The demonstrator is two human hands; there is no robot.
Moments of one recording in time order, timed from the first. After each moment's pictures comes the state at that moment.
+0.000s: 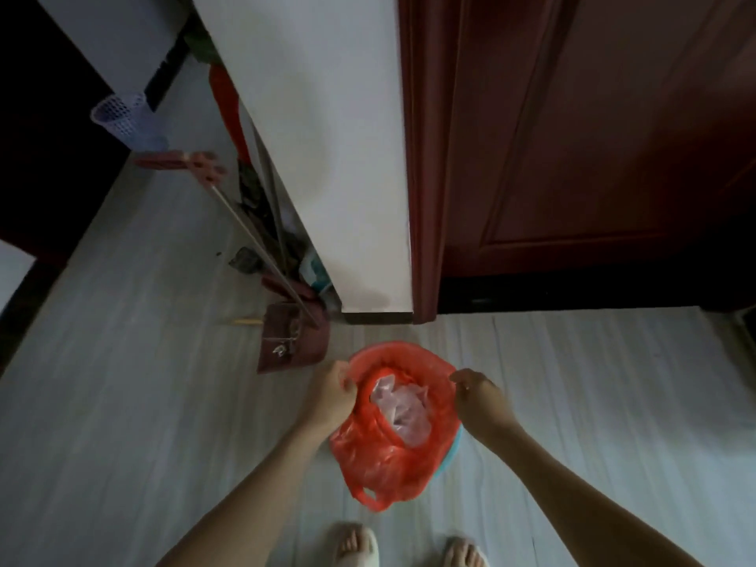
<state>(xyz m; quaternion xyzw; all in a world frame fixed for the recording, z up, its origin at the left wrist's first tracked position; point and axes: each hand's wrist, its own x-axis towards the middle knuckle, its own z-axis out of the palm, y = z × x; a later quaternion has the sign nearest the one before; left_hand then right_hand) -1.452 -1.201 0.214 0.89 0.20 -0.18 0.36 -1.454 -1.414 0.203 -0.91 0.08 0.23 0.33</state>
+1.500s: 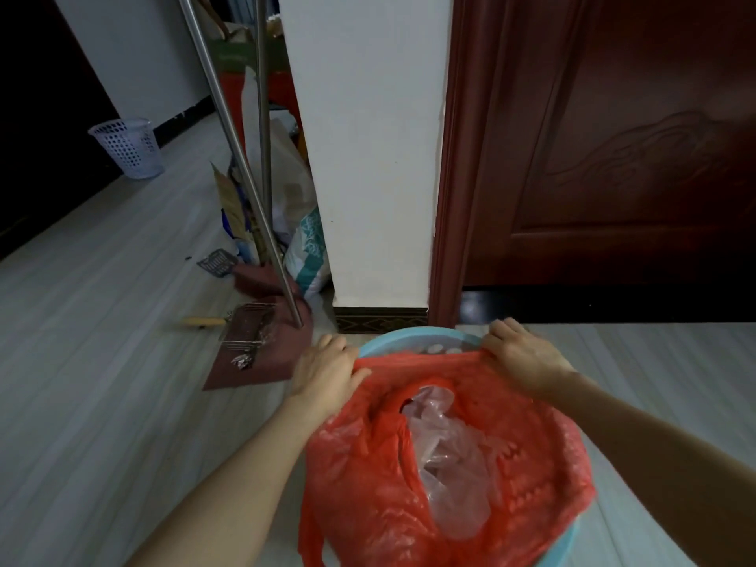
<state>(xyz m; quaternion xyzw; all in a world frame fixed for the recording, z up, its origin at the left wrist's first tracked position) -1.427 -1.146 -0.088 1.00 -0.09 0.01 -0.02 -1.396 -1.423 -0.079 -0.97 -0.22 0.02 -0.04</state>
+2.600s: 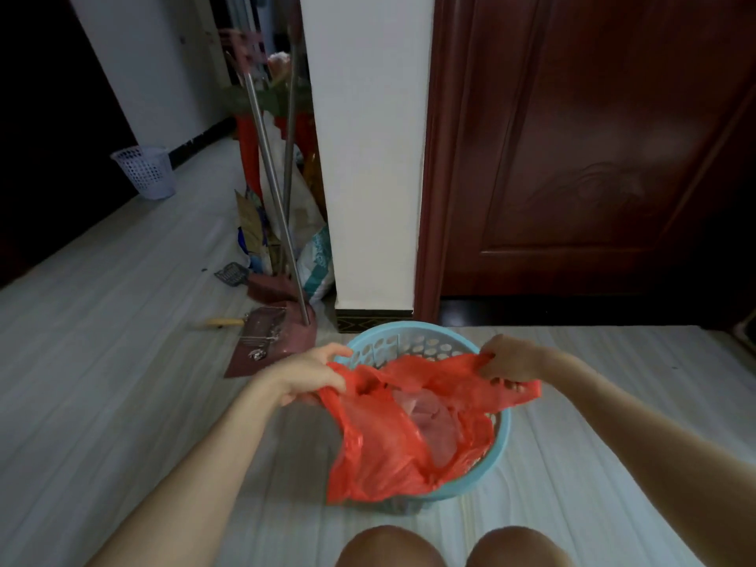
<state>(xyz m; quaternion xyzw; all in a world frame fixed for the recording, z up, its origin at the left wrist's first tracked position) -1.553 -1.133 0.030 0.85 0.07 -0.27 0.45 -1.518 -1.413 0.037 -0.96 -0.03 0.25 0.16</state>
